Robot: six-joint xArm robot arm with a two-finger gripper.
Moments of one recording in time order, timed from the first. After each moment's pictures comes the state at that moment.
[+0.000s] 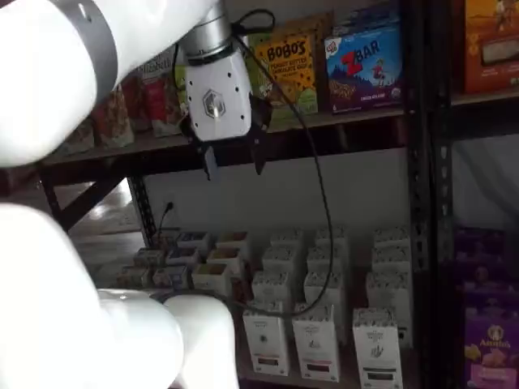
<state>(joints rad) -0.08 -0.92 -0.83 0.02 1.67 -0.07</state>
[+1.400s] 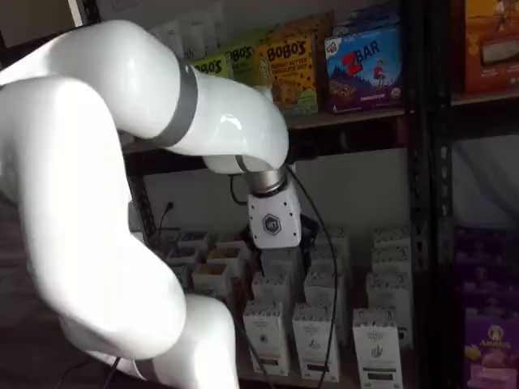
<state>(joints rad) -0.15 -0.56 -0.40 -0.01 0.87 -0.13</state>
